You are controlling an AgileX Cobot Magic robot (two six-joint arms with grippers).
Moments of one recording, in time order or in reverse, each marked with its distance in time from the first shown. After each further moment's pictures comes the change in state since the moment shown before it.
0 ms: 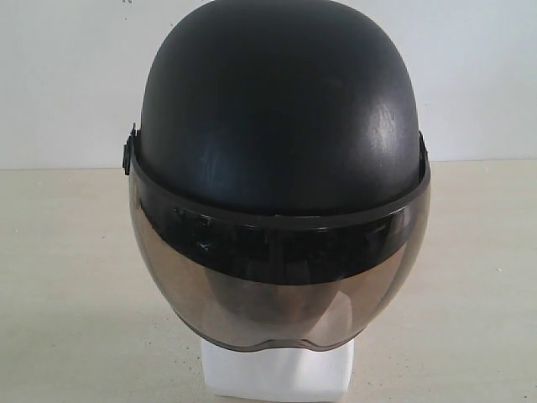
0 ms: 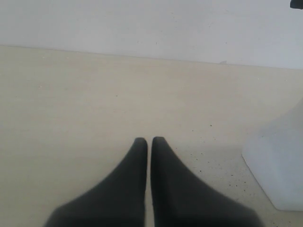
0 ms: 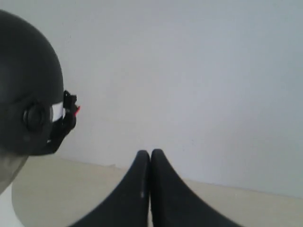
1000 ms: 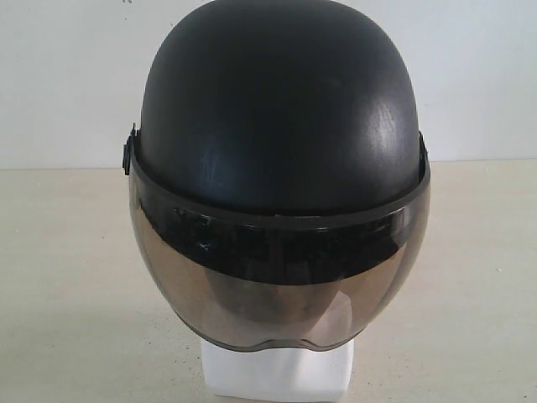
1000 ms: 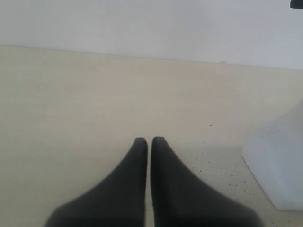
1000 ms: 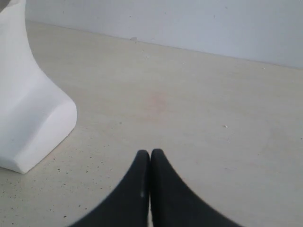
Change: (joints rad) left arm 0.000 0.000 0.000 0.000 0.000 0.000; right arm -0.002 -0.084 0.055 -0.141 0.478 0.160
